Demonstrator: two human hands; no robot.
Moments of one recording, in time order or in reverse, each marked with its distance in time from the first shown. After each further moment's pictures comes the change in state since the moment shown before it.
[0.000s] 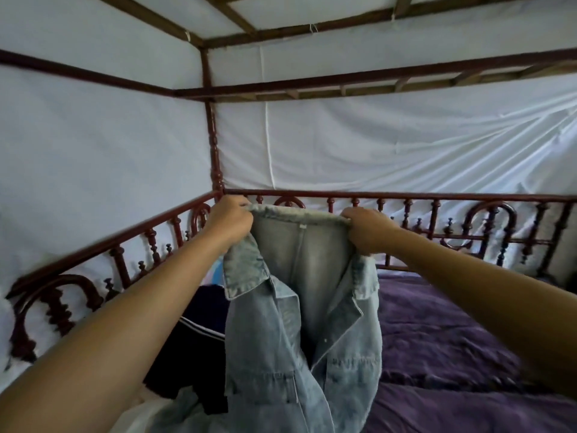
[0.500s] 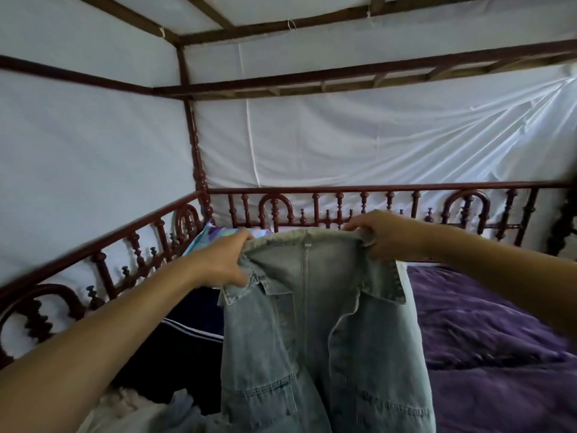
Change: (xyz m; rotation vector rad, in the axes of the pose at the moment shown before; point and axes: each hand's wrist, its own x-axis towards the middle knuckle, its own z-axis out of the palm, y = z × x) left_hand -0.038 -0.039 -0.008 0.292 -0.615 0.261; right_hand -0.060 0.019 -0.025 0.122 -0.190 -0.135
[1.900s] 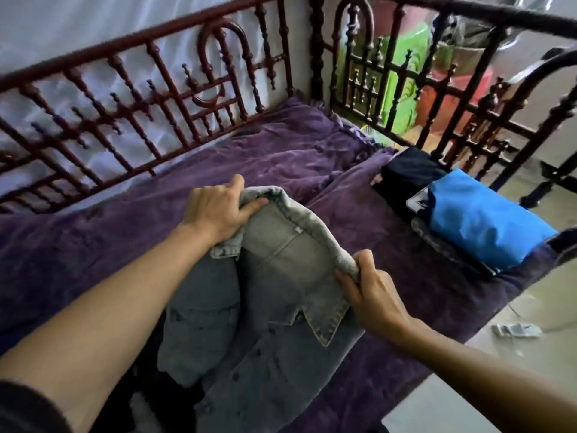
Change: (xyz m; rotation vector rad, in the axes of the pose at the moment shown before) left_hand 0.291 0.366 0.434 0.312 0.159 0.743; right_hand -0.327 0.349 0.242 0.454 0.584 0.930
